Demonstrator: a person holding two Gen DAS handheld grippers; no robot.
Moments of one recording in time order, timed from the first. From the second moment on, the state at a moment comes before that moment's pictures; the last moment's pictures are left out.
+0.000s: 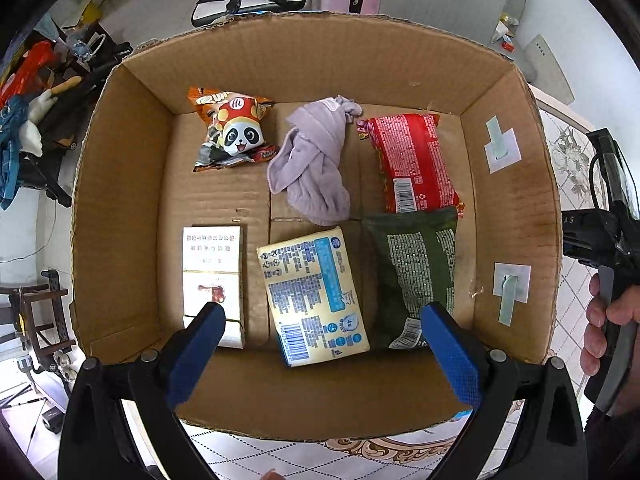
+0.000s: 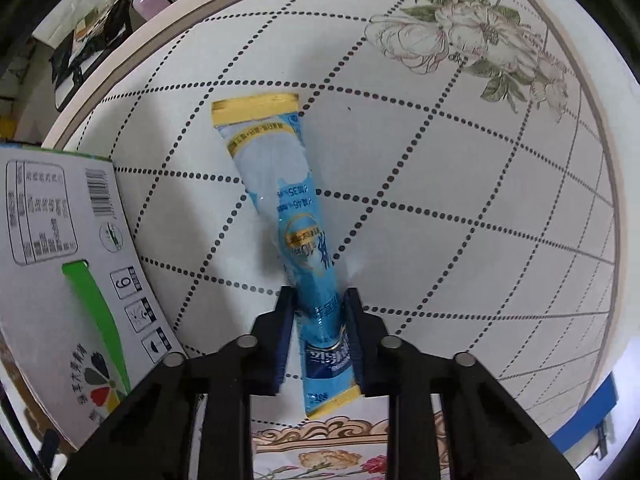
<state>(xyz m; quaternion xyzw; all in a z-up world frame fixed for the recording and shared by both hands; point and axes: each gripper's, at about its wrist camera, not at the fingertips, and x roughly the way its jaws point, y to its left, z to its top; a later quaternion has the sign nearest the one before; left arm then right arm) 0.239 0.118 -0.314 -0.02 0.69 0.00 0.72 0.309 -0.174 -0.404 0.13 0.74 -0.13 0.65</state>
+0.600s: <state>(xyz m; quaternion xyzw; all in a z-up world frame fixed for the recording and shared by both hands) 0.222 0.127 -0.263 -0.03 0.67 -0.01 0.74 0.256 -0.117 -0.225 0.14 0.66 0.02 0.74</state>
